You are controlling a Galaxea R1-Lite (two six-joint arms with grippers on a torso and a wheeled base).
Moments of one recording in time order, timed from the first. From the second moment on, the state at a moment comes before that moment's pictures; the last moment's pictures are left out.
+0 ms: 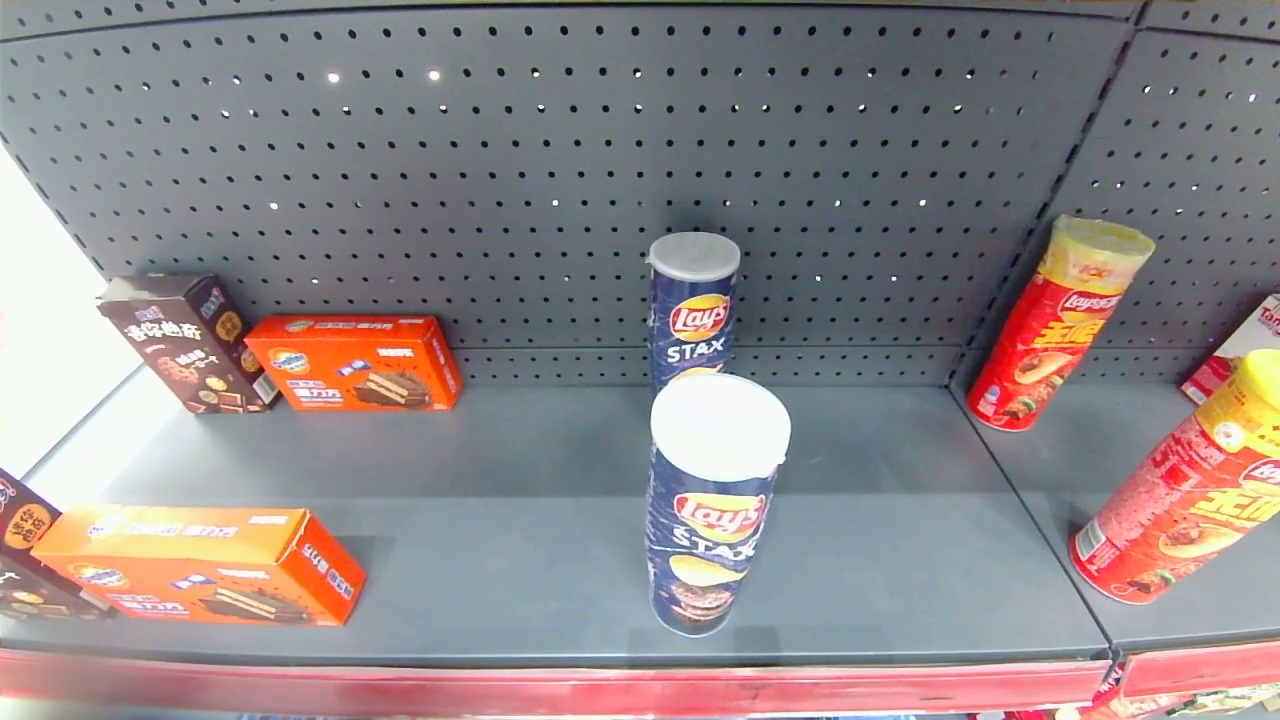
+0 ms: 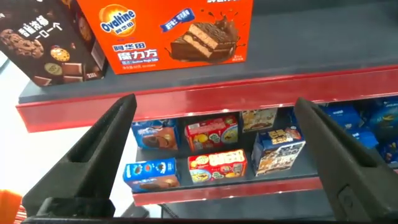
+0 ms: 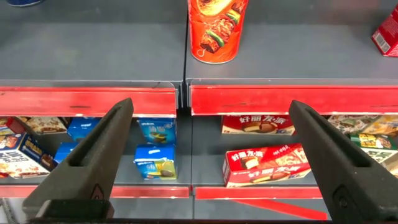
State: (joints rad) left arm 0.00 0.00 0.00 0.01 -0.04 0.07; right arm 0.00 0.00 0.00 0.00 0.00 0.00
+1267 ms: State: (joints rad) left arm 0.00 0.00 0.00 0.00 -0.04 0.02; right arm 0.00 0.01 0.00 0.00 0.00 0.00
